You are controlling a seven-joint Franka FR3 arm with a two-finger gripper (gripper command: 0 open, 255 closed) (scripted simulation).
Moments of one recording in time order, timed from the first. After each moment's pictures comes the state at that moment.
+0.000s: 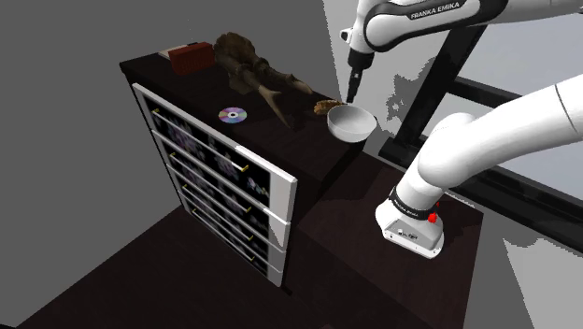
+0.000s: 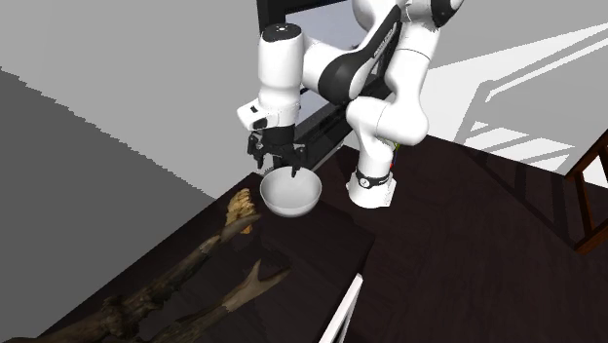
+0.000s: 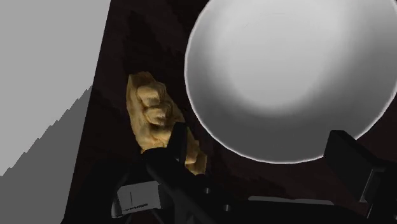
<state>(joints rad) -0.02 -0.64 -0.31 -2.64 -0.32 2.05 -0.52</state>
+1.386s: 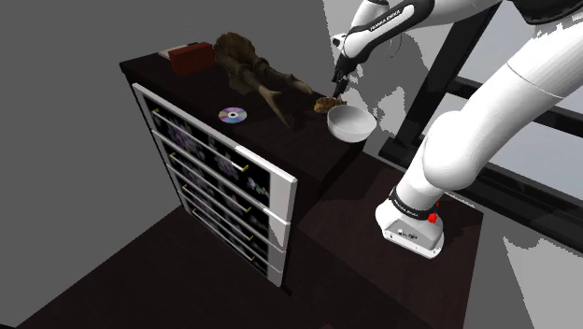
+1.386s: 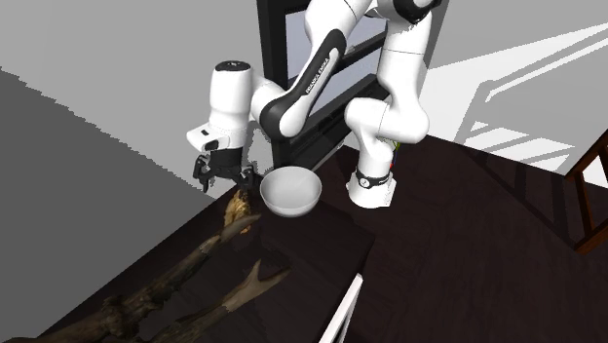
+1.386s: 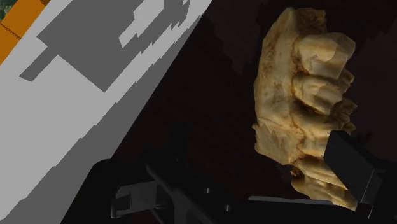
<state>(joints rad) 0.14 -0.22 -0.67 -2.50 -0.18 2.59 -1.03</state>
